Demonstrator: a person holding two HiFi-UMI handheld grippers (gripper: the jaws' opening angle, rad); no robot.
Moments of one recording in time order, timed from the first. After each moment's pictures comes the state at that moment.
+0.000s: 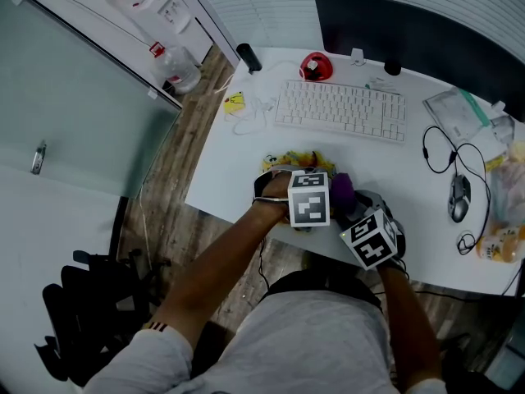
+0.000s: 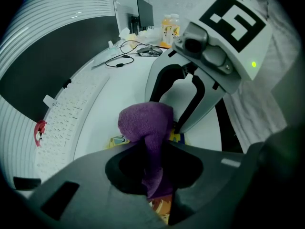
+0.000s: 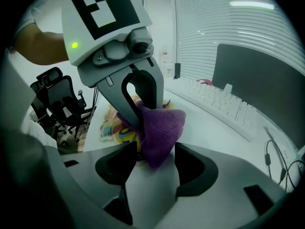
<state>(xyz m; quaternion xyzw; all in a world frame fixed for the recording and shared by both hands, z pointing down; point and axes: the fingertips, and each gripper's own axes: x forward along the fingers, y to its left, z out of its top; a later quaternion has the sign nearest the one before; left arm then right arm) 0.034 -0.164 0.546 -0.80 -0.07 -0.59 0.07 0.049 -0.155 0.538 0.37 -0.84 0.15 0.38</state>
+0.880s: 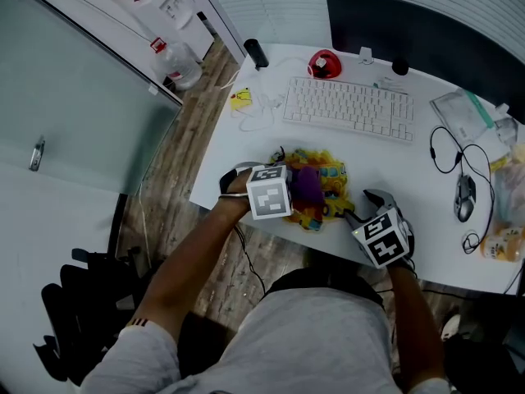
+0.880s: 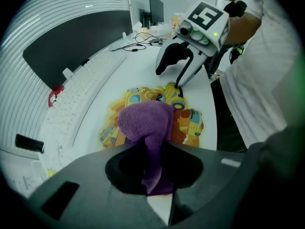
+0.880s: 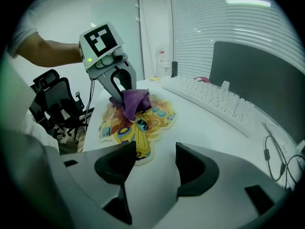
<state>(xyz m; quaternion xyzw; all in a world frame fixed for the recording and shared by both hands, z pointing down) -0.069 -0.190 0.549 -0.79 -0.03 -0.61 0.04 0.053 -0.155 0.541 0.39 -0.82 0.18 0.38</state>
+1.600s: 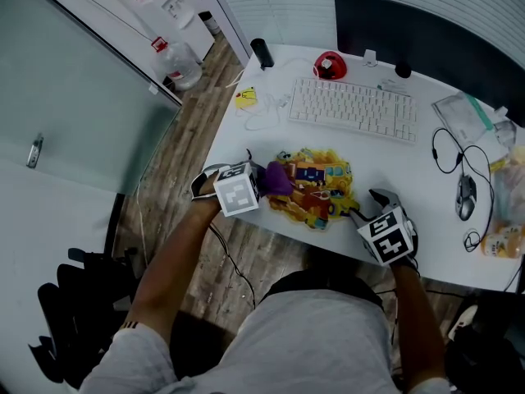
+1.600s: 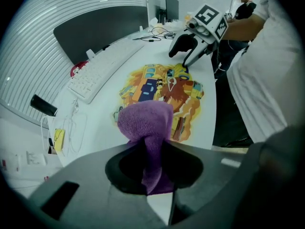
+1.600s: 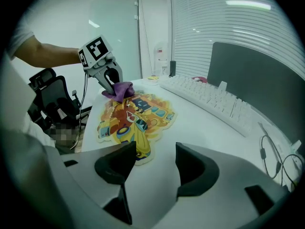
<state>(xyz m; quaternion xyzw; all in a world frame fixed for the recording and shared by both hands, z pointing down) -0.161 -0.208 0.544 -0.78 0.05 -0.63 0.02 0.052 -0.154 0.539 0.40 -0.81 0.17 0.38</state>
